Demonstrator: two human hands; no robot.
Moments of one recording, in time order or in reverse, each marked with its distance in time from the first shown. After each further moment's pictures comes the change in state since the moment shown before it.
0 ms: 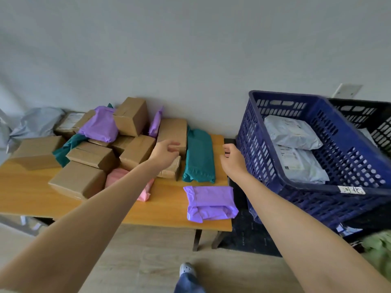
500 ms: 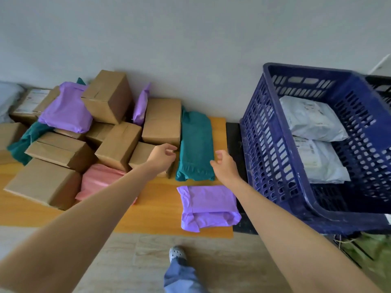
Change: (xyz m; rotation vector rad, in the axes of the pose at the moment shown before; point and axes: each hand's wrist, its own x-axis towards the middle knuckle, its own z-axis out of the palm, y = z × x) left_hand 0.092 -0.066 0.044 0.089 -0.134 -0.233; right_hand 0.062 0.068 0.077 -0.002 -0.196 0.214
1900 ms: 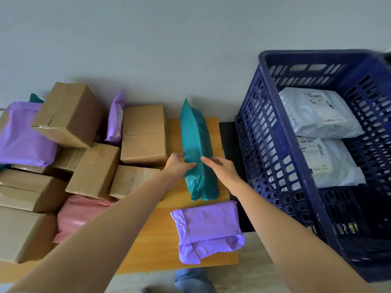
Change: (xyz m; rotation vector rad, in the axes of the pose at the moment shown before) left_hand 0.093 0.032 0.073 -0.296 -0.164 -0.311; right_hand 0.082 0.025 -0.004 0.367 -0.126 0.271
